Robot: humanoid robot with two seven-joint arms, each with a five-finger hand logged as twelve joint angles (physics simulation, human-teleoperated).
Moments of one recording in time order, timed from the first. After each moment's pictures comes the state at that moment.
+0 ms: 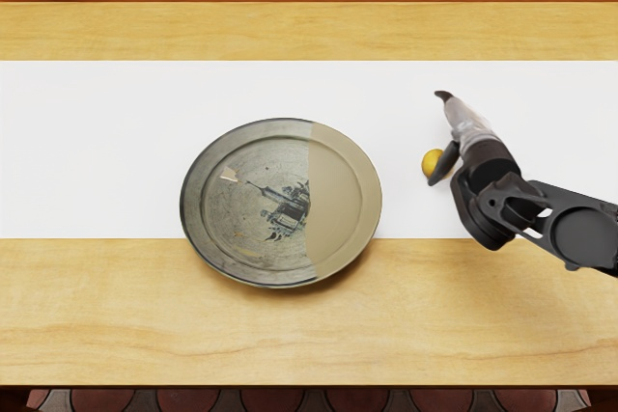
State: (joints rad) left arm -0.03 0.00 -0.08 -0.35 -0.03 0.06 0.07; right arm 0.93 -0.38 0.21 1.19 -1.16 -0.53 -0.61
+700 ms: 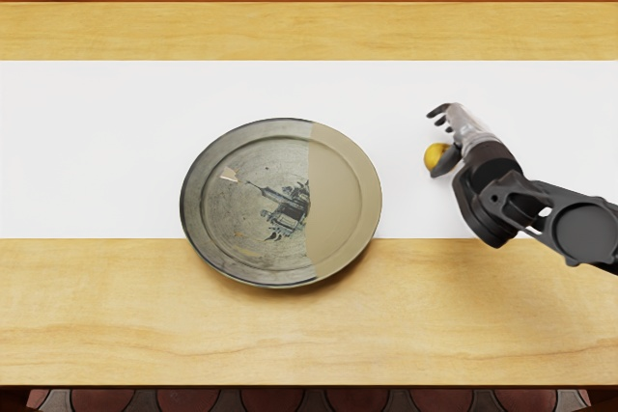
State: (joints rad) left arm -0.03 0.00 -0.08 -0.35 -0.03 0.06 0.07; right arm 0.94 -0.38 0.21 1.17 -1.11 -0.49 -0.61
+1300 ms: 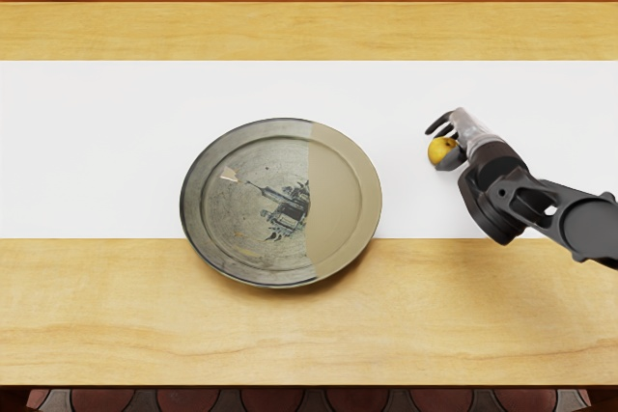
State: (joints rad) left arm -0.03 0.00 -0.08 -0.35 -0.03 0.06 0.07; right arm 0.94 -0.40 0.22 1.17 -1.05 -0.46 -0.61
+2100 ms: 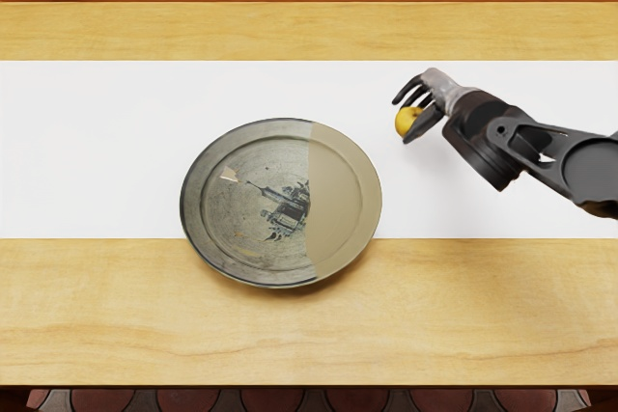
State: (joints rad) left arm -0.03 0.00 -0.08 -0.35 -0.03 0.06 0.07; right arm 1.11 -0.38 0.26 1.18 -0.88 -0.30 -0.61
